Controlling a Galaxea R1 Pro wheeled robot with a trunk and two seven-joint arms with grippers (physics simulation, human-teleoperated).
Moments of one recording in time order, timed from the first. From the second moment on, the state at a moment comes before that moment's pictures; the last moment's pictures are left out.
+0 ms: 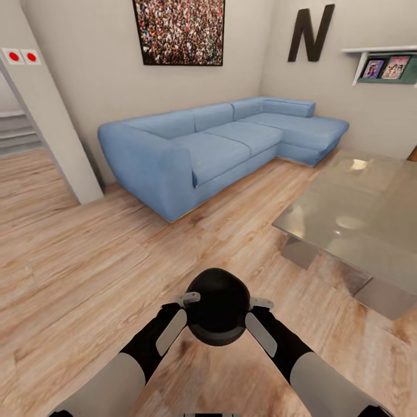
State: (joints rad) left arm -0.68 -0.16 -0.41 -0.70 0.69 0.54 0.50; right arm -0.69 0.05 0.52 -0.68 -0.78 0.49 -0.56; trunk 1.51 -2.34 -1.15
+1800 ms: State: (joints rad) left arm -0.68 -0.16 -0.41 -0.71 0.69 0.54 0.50; right arm -0.69 0.05 0.52 -0.68 -0.78 0.49 -0.56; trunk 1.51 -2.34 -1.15
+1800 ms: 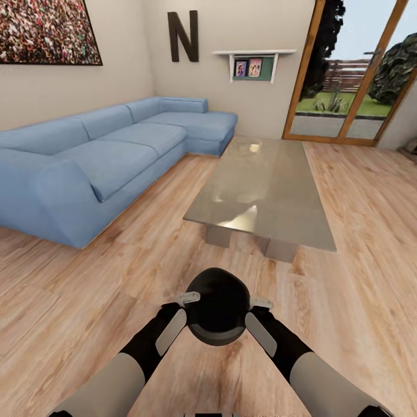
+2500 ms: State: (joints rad) left arm -0.68 -0.16 -0.41 -0.71 0.69 0.54 0.50; right arm -0.69 0.05 0.52 -0.68 -0.78 0.49 -0.56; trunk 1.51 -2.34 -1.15
